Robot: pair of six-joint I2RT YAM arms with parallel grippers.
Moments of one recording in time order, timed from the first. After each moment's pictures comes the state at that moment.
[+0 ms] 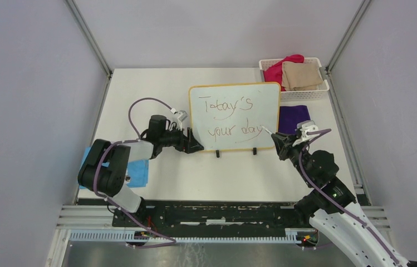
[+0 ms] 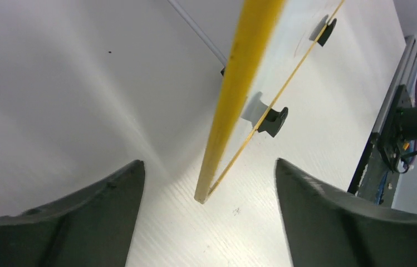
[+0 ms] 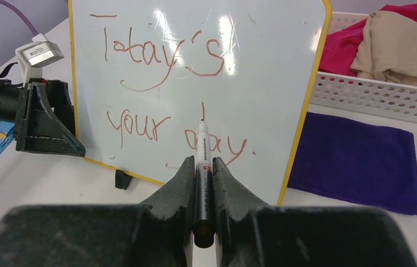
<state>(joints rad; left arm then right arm) -0.28 1.61 0.59 0.35 0.76 -0.21 0.58 0.38 0.49 -0.16 0.18 0.11</state>
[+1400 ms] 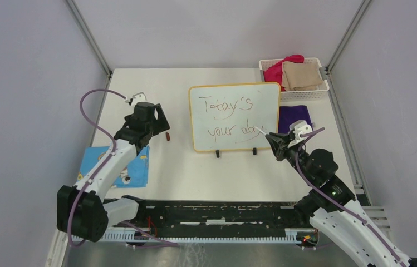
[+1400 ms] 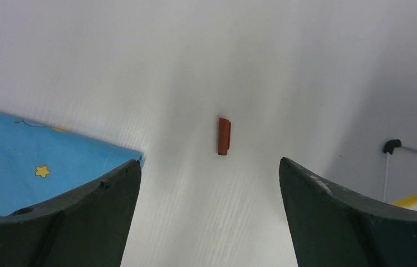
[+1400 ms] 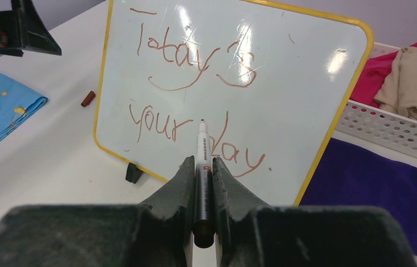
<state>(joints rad) -0.28 1.13 0.83 -0.38 -0.36 -0.49 0.60 0.41 0.51 -0.13 0.07 0.02</state>
